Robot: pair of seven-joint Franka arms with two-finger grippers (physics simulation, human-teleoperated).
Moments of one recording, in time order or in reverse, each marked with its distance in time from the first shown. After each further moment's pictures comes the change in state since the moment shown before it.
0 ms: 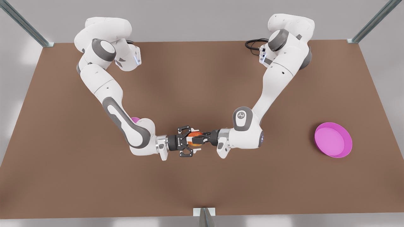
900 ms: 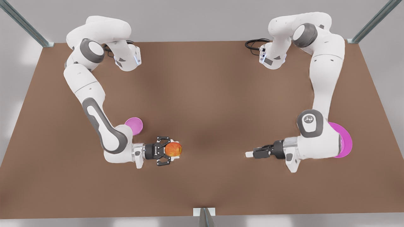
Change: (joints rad) left arm 0.377 -0.207 -0.002 0.003 0.374 -0.337 0.010; right arm -0.210 -0.026 -0.007 -0.023 -0.281 -0.060 0.012
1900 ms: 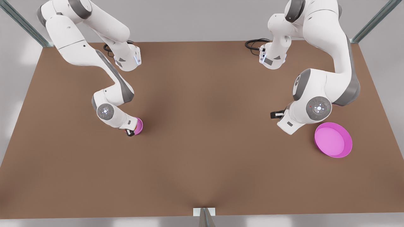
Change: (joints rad) left arm -0.394 -0.332 0.496 -0.161 0.507 -0.563 0.057; right arm -0.227 -0.637 -0.004 -0.805 -1.364 0.220 0.505
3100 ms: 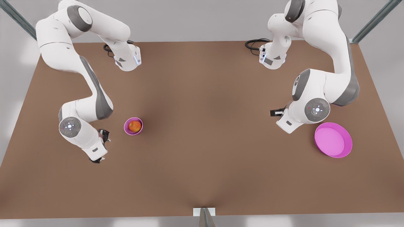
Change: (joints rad) left arm -0.001 0.002 -0.001 -0.001 0.000 -0.041 0.007; right arm 0.113 0.185 -0.071 0.697 -0.101 -0.388 0.575
